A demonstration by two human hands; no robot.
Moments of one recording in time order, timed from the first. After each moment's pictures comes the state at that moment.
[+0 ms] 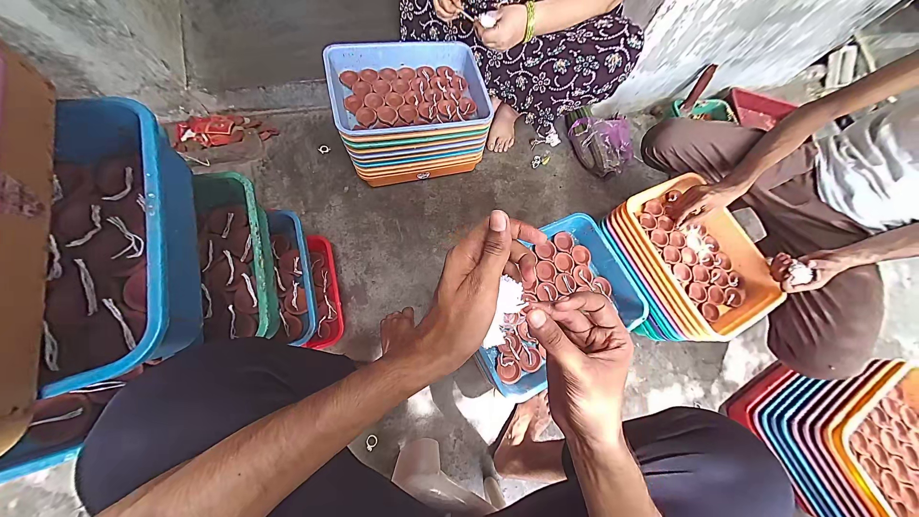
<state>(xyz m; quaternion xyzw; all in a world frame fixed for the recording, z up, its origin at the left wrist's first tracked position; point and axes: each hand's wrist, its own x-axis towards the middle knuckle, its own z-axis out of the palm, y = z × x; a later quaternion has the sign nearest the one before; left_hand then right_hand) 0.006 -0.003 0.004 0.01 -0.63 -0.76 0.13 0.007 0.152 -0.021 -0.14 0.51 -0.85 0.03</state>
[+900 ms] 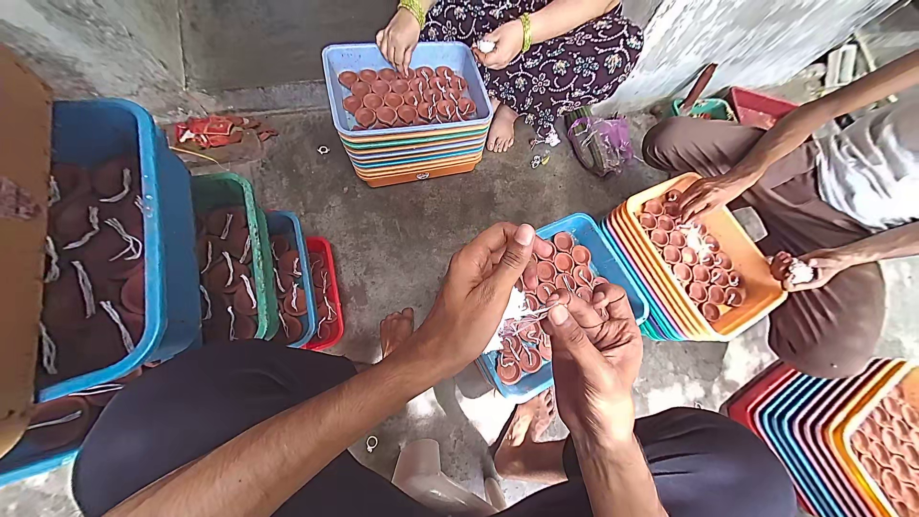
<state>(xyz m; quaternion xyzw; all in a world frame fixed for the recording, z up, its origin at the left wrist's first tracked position) 0.006 -0.002 0.001 -0.02 -0.66 -0.74 0.13 0.001 0.157 -0.016 -0.13 0.46 -0.88 0.05</state>
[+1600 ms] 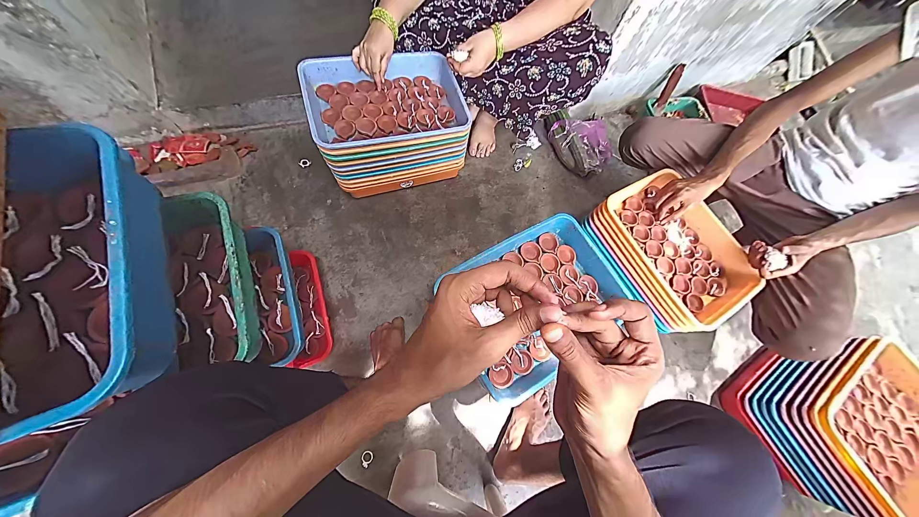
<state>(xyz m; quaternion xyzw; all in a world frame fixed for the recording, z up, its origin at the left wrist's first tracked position) 0.013 0.005 -0.002 -0.13 -0.68 -0.71 0.15 0.003 0.165 -0.010 -0.17 0.51 -0.84 -0.11</state>
